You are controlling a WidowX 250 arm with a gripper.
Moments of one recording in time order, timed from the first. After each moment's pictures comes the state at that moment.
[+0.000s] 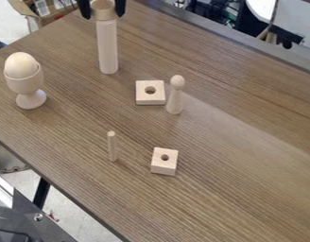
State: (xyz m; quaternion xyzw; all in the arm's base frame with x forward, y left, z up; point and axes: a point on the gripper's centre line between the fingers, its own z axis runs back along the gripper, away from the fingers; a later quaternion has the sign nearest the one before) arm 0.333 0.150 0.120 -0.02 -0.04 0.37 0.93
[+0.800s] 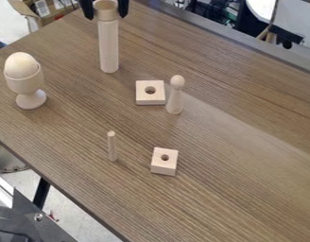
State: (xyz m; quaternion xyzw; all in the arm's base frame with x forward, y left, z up) arm 0.333 0.146 0.118 -0.02 -0.03 0.37 0.93
